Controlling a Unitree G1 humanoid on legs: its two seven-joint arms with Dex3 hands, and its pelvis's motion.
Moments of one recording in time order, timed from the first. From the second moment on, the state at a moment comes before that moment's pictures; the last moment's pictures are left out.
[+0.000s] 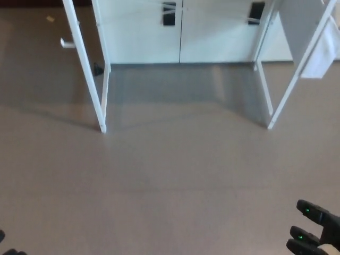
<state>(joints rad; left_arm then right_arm) -0.07 0.48 0.54 1.13 -0.37 0.11 -0.64 -0.18 -0.29 -0.19 0.90 0.23 0.15 0.44</state>
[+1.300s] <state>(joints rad) 0.07 0.46 0.49 1.18 -0.37 0.06 -0.68 -0.06 -0.28 -0.19 1.04 0.17 -0.01 0.32</state>
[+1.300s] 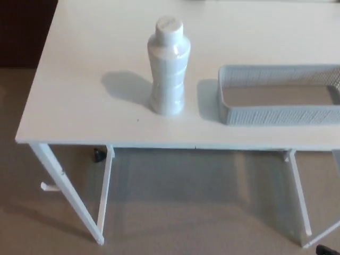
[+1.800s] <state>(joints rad) 0.11 0.46 0.48 1.20 -0.36 0.01 -0.67 -0.05 -0.28 -0.23 1.09 0.17 -0.05 0.33</state>
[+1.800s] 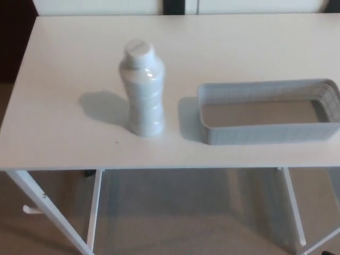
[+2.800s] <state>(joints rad) 0.11 0.48 0.54 1.21 -0.38 -0.02 -0.64 -0.04 -0.28 -0.22 1.12 0.15 -0.08 0.34</state>
